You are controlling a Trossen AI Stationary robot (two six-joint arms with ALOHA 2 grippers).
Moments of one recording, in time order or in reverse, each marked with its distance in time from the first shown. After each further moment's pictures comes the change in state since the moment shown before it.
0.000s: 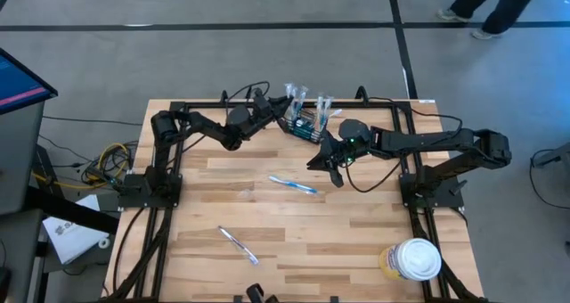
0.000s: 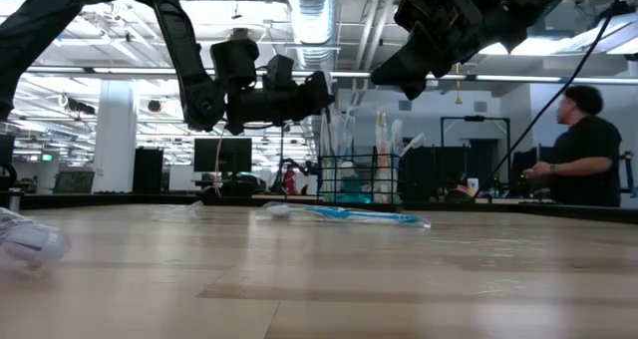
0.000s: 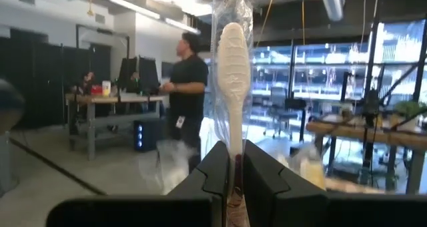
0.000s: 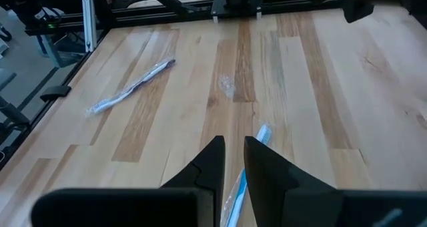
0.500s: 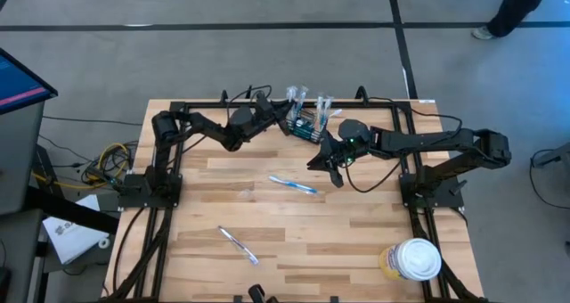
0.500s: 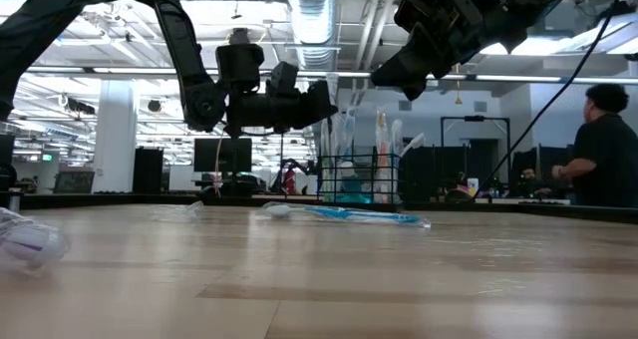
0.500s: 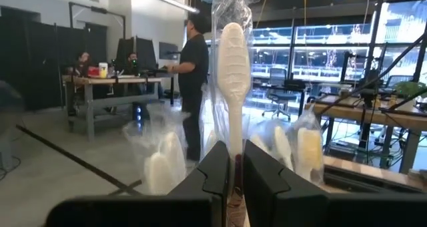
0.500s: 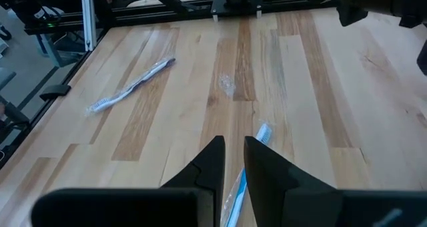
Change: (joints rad) left arm -0.007 0.006 -0.001 -0.073 -0.005 -0.007; right arm 0.000 0.002 0.000 -0.003 0.000 0.000
